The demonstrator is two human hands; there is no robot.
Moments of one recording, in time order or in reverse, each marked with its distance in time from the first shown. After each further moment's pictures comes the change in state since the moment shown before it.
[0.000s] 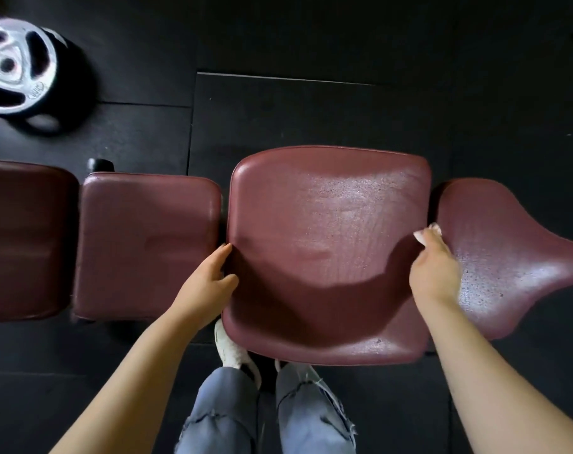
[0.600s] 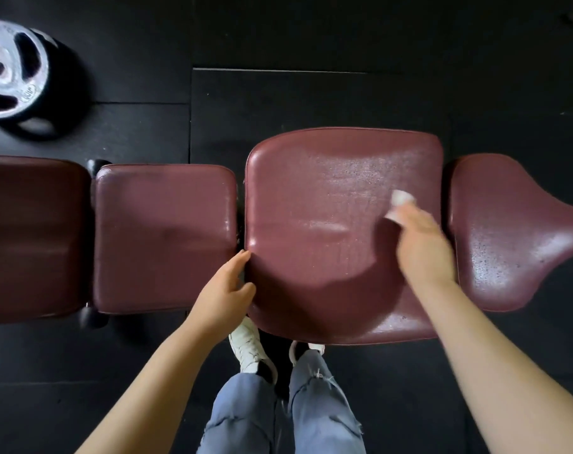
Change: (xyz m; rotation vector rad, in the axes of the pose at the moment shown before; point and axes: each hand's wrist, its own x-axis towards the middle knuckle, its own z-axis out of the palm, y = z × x) left_hand -0.025 -0.025 -0.006 0.030 -0.065 0.063; right_hand -0.033 -0.030 0.018 -0.094 0.021 -0.258
